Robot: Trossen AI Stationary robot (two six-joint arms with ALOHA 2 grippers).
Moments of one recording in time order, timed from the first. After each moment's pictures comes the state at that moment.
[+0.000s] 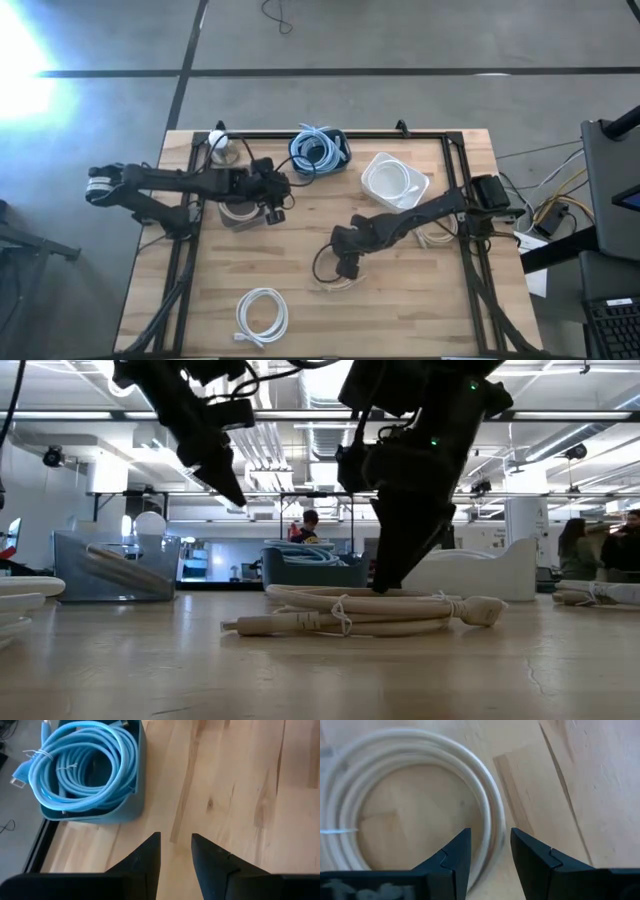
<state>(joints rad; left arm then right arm) 0.10 1.27 0.91 -0.50 -0.34 0.04 0.21 1.90 1.18 -0.45 0.10 0.56</state>
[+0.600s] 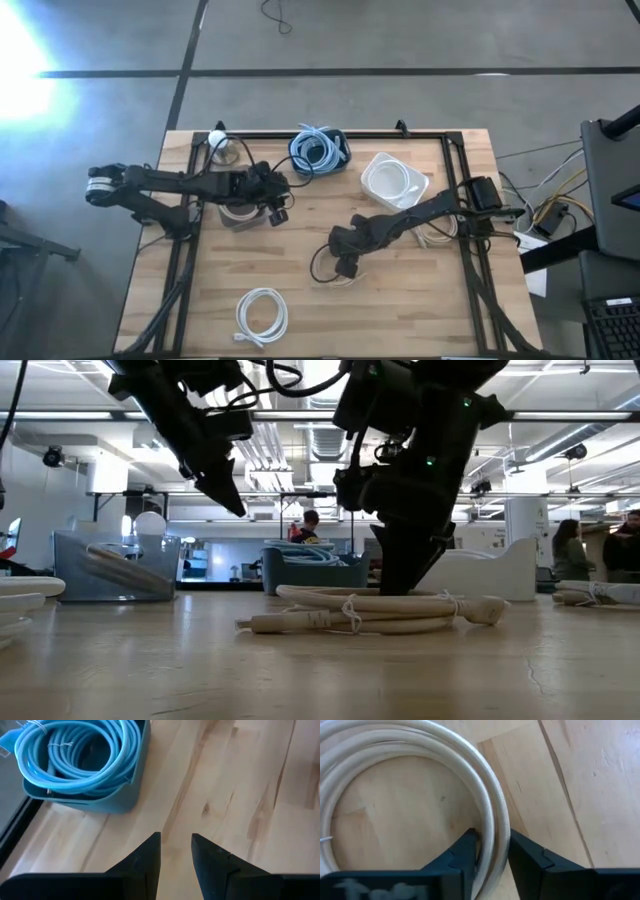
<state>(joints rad) 0.10 1.27 0.84 -0.43 -0.33 -0.13 0.19 1.99 1.21 -0.48 0.11 0.56</state>
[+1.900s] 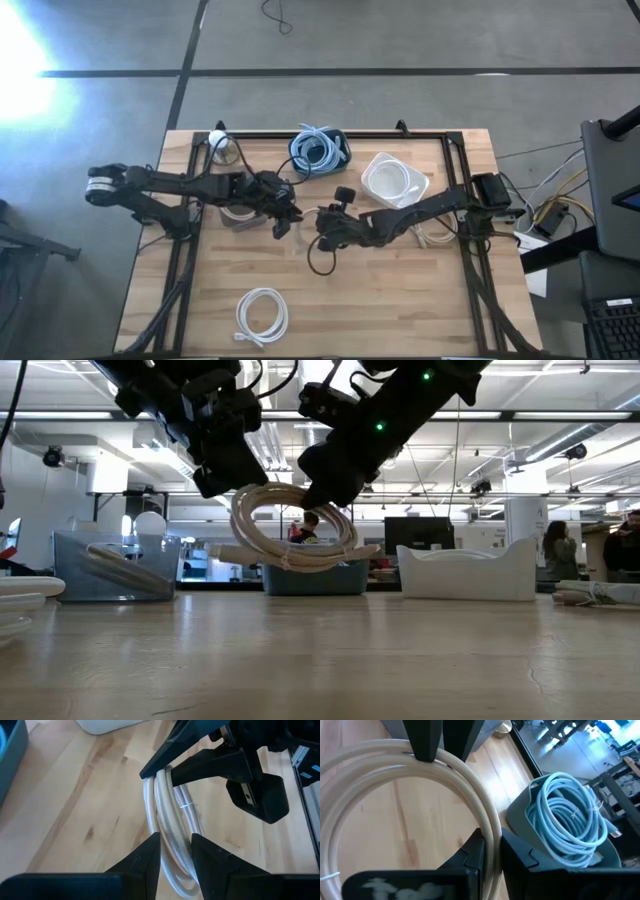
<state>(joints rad) 0.10 1.27 0.79 -0.16 0.14 -0.32 0.18 1.88 1.20 -0.05 0.74 -0.02</state>
